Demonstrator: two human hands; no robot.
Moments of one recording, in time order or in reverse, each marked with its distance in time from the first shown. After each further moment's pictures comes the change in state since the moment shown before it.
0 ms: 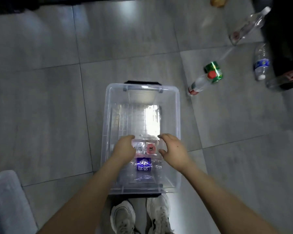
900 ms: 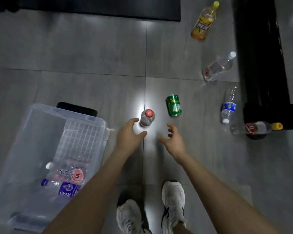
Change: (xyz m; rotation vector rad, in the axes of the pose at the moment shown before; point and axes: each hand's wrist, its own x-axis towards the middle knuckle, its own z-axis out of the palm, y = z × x) left_hand 0.105 0.329 0.116 -0.358 0.372 0.010; right_hand 0.123 0.239 -0.243 0.540 0.022 0.307
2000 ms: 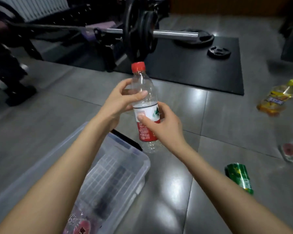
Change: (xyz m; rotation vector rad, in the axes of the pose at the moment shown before) left_hand 0.070 -0.020 -0.166 -0.588 0.344 0.435; right_hand 0.051 -0.154 0.144 0.015 -0.085 -0.995
